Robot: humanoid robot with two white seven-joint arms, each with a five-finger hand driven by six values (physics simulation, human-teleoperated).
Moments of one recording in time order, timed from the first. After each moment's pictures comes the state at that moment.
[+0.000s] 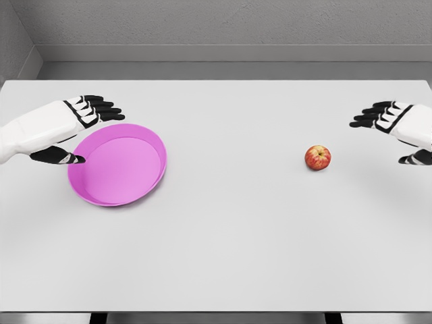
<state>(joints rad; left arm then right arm) -0.42 1.05 -0.54 -1.62 -0.30 -0.61 -0.11 -0.50 -1.27 0.70 -1.57 0.29 -0.61 0.05</state>
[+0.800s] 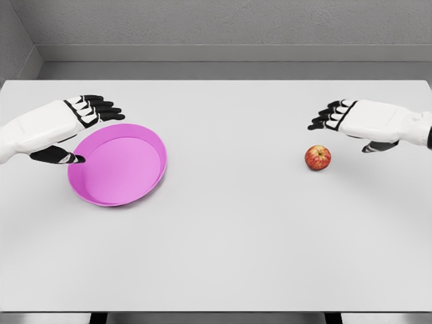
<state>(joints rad) -0.43 1.05 -0.54 -1.62 -0.30 -0.61 -0.11 -0.70 -0.97 0.74 -1.46 0.49 -0.61 0.38</state>
